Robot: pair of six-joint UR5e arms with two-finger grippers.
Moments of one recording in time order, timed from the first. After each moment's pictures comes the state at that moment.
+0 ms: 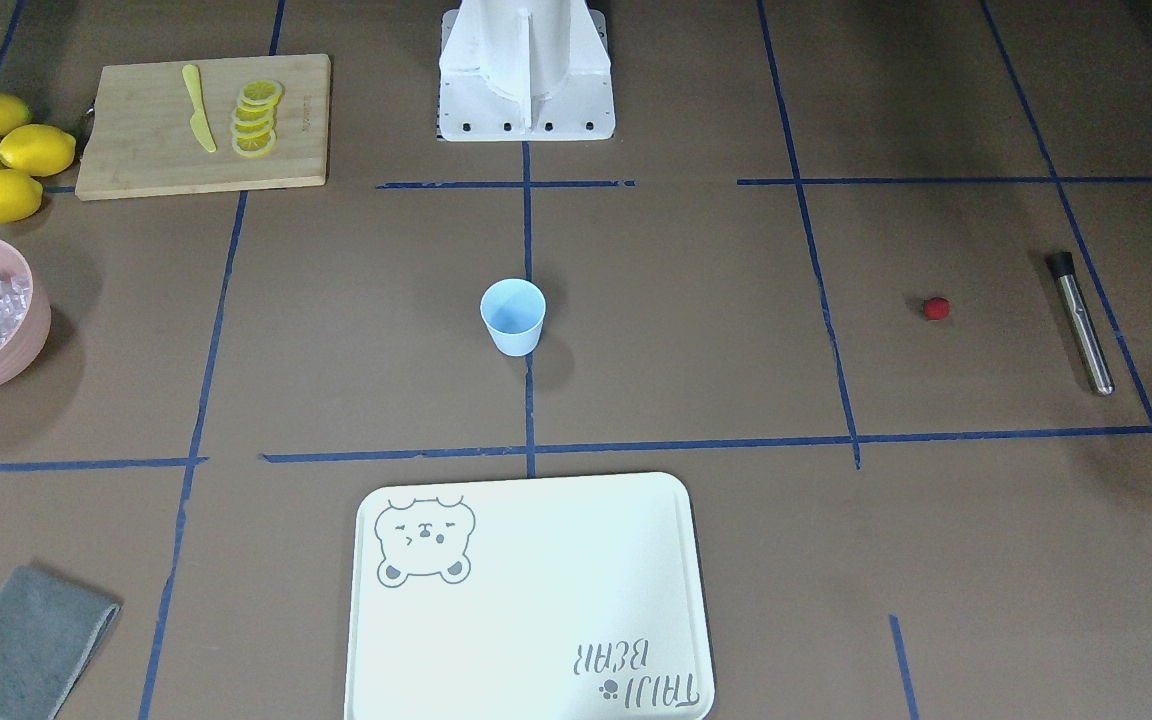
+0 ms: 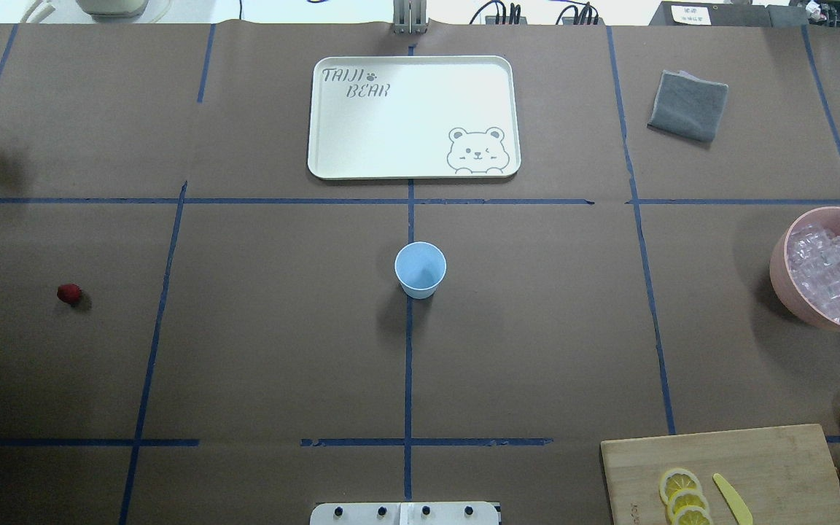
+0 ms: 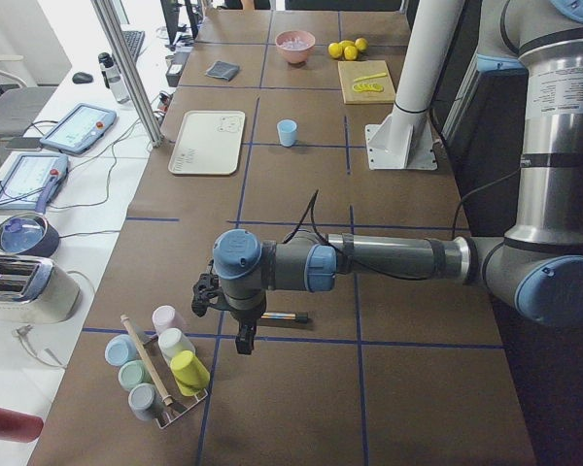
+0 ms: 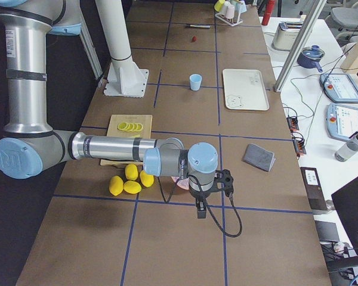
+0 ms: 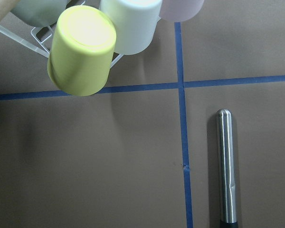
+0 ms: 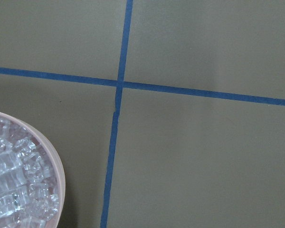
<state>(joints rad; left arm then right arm) -1.60 -1.54 -1.64 -1.55 -2.33 0.07 1.63 -1.63 1.64 -1.56 2.29 -0.13</state>
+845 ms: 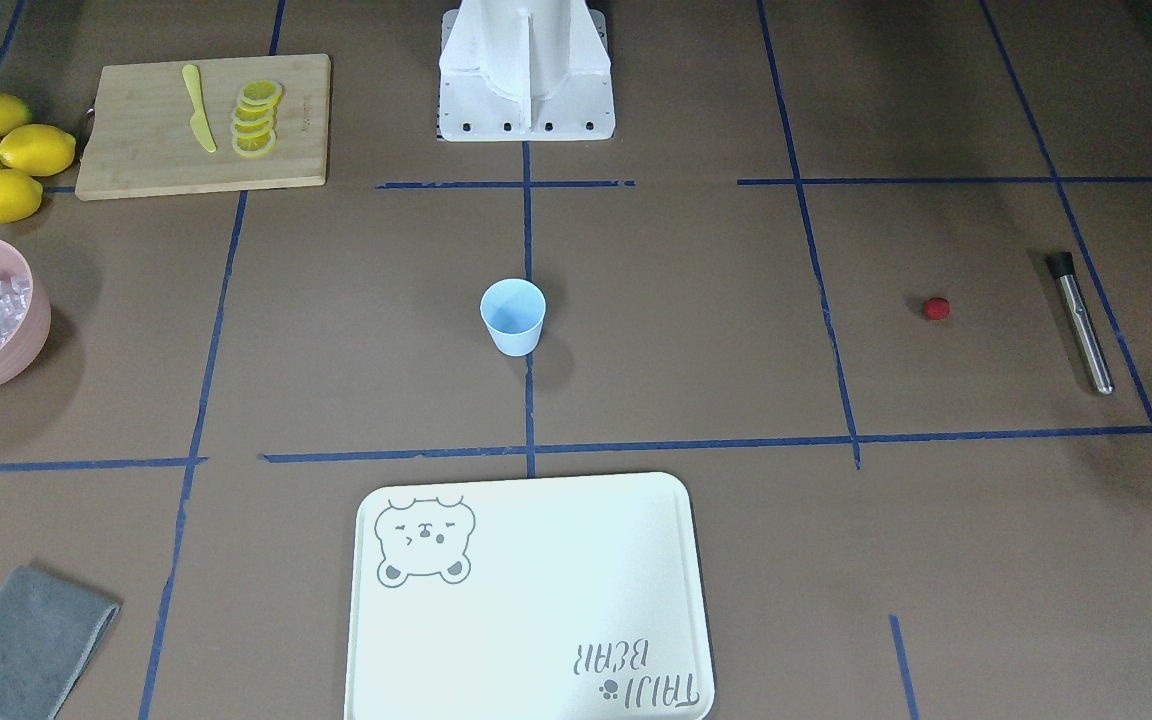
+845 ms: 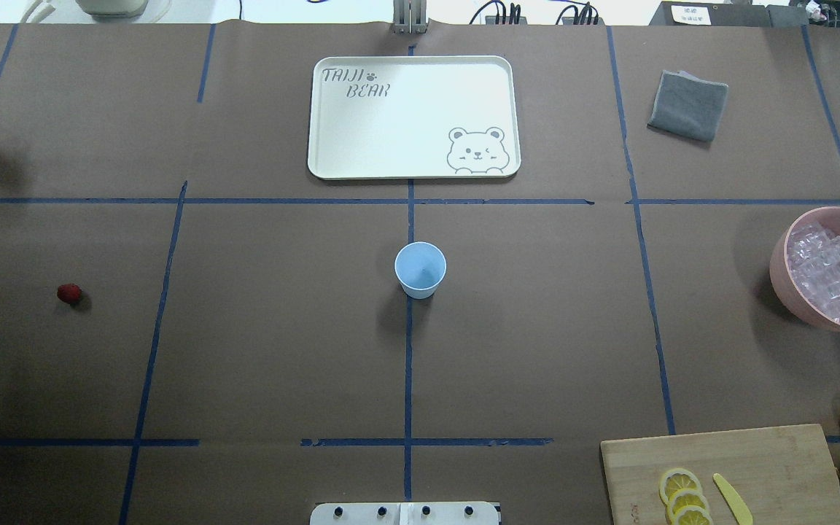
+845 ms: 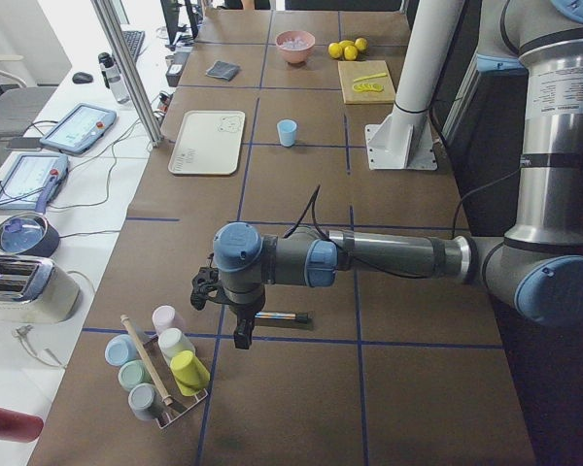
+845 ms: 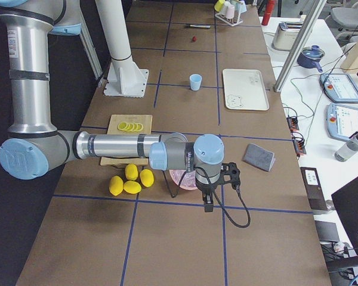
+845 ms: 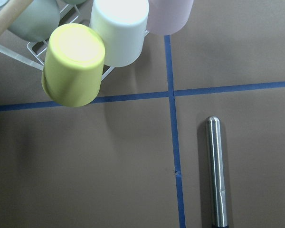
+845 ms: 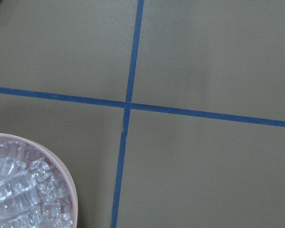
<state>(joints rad) -1.60 -1.54 -1.67 -1.55 -2.33 0.06 1.60 -1.60 1.68 -1.56 2.29 -0.05</state>
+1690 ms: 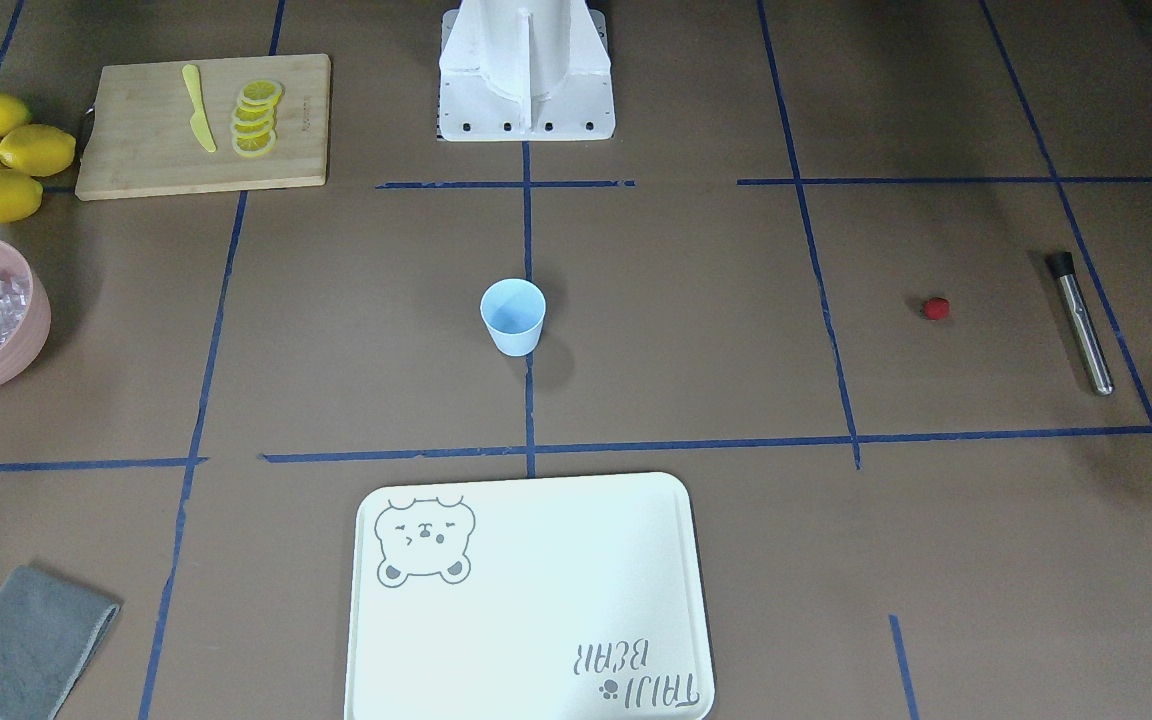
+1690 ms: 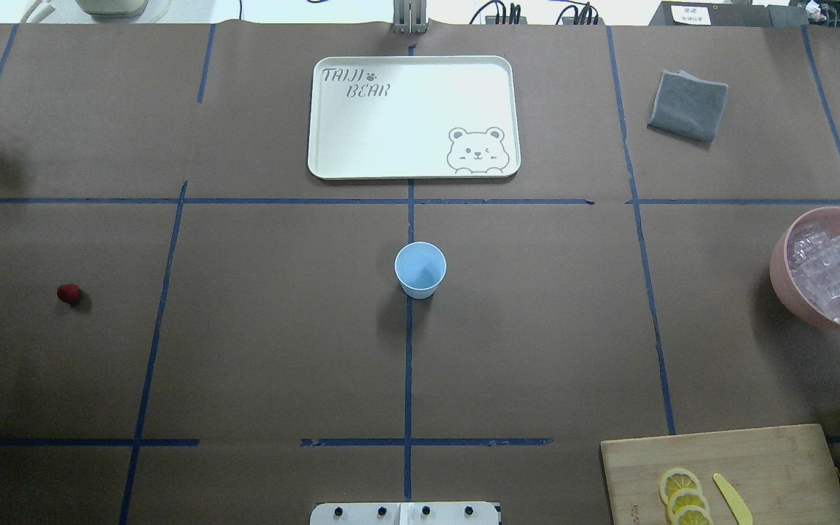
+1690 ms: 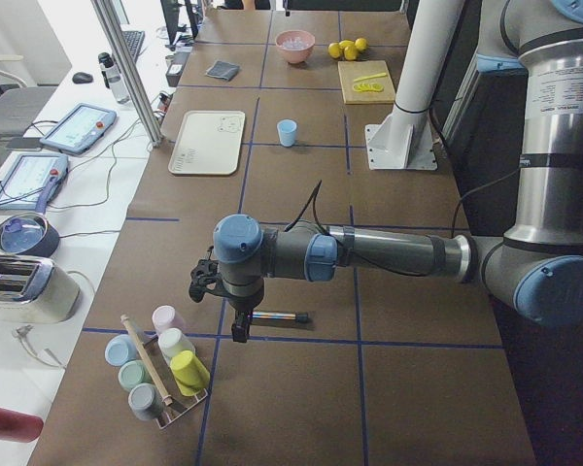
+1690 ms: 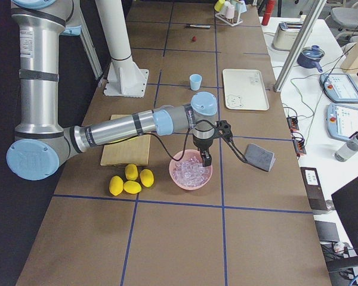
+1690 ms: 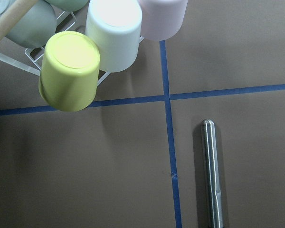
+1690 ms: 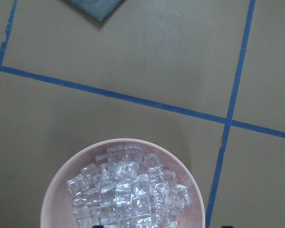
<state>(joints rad) -1.60 -1.54 -1.68 -1.55 -2.33 0.06 1.36 -1.64 1.91 -1.57 2.27 0.03</state>
